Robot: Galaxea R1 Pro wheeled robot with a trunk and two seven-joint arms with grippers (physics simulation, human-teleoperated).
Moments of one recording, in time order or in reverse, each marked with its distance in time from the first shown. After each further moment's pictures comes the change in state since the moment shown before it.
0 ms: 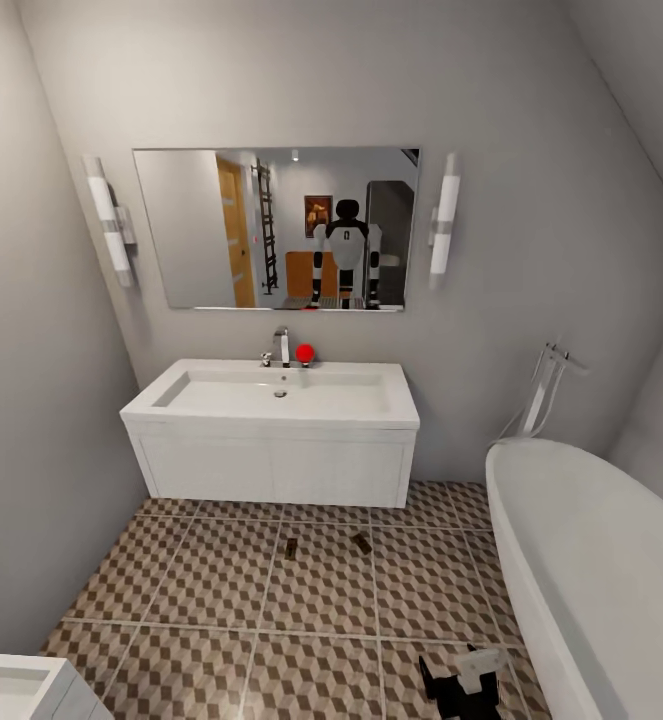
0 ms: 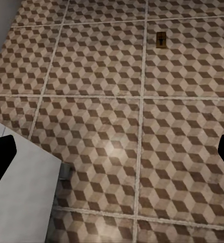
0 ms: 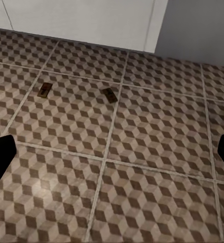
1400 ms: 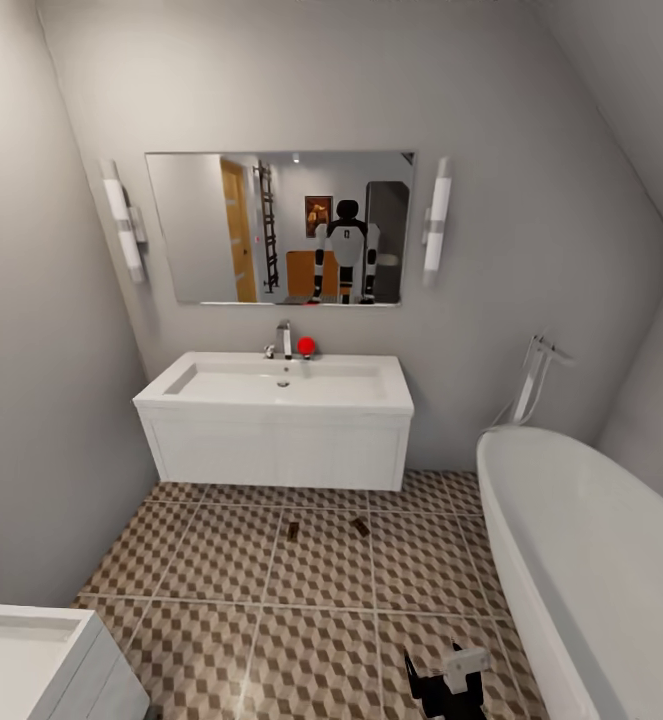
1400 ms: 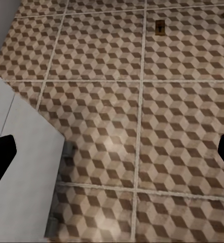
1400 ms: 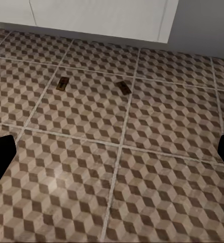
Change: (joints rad) left arm 0.000 -0.001 -0.001 0.000 0.000 -0.003 0.000; right arm 0.000 0.038 -0.001 0.000 -0.001 -0.010 0.006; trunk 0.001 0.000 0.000
